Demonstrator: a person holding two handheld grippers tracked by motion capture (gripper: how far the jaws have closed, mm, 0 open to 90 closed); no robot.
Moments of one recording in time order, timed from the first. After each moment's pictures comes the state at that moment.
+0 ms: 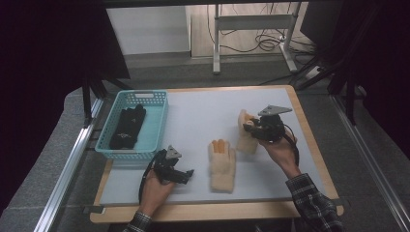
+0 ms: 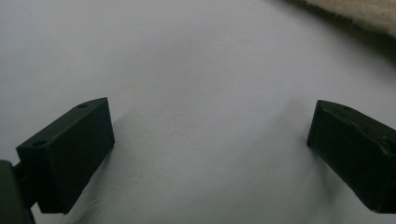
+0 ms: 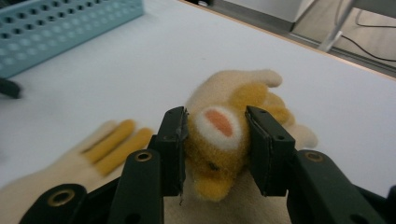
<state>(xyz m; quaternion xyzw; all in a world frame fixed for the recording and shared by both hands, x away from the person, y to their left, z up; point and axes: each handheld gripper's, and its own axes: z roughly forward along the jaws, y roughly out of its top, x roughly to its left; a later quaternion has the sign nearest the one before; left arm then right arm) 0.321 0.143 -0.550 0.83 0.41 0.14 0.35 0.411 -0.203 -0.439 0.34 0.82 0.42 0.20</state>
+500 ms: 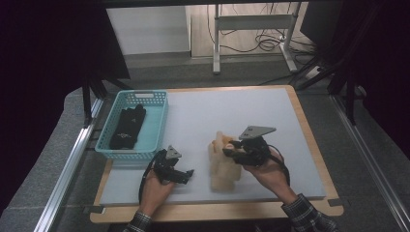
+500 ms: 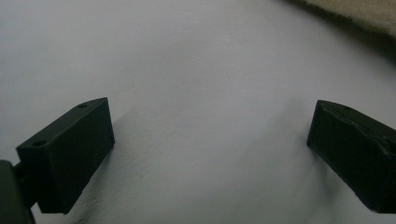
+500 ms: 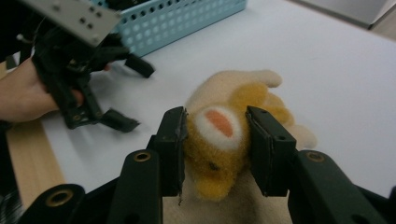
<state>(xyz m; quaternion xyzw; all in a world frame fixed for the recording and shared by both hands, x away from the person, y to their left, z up) 0.321 0.143 -0.550 0.83 0.41 0.14 0.35 0.333 -0.149 -0.433 0.27 0.85 0.43 0.13</state>
